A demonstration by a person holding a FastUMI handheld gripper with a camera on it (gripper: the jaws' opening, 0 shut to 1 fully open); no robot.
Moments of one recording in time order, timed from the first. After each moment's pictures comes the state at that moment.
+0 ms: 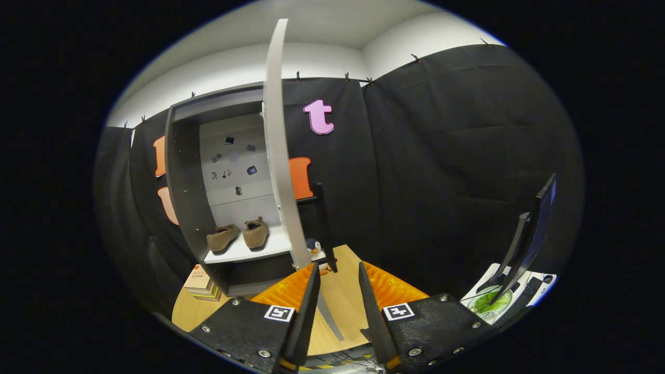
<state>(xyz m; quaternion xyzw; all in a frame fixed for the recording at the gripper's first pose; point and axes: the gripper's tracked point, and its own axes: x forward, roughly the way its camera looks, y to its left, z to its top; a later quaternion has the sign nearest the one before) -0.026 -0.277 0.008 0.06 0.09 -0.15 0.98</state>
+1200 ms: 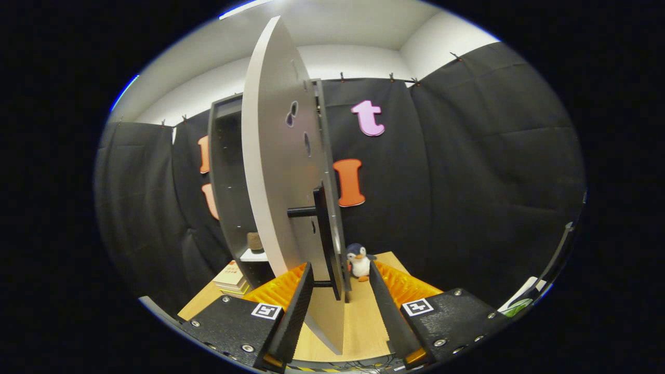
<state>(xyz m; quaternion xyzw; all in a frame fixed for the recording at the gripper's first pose) 0.010 -0.185 0.000 0.04 0.06 0.02 1.00</state>
